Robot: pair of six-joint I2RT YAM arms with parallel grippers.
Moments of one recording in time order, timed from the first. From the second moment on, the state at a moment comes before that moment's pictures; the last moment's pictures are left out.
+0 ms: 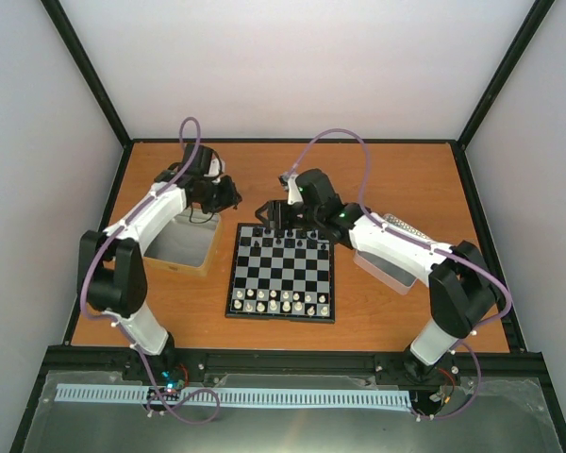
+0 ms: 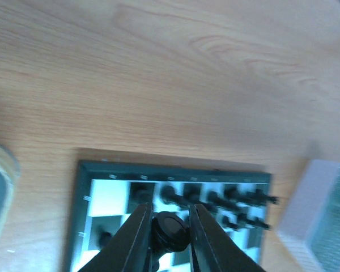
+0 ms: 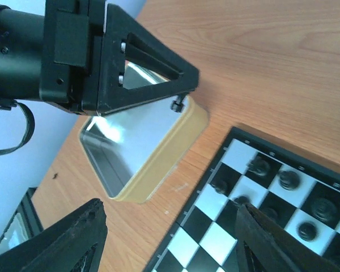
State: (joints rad) left arm -0.25 1.71 1.33 -0.63 0.32 -0.55; right arm 0.72 1.63 1.21 -0.17 -0.31 0.55
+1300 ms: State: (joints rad) left arm -0.22 1.53 1.00 0.02 0.82 -1.66; right arm 0.76 1.70 1.08 0.36 -0.20 0.80
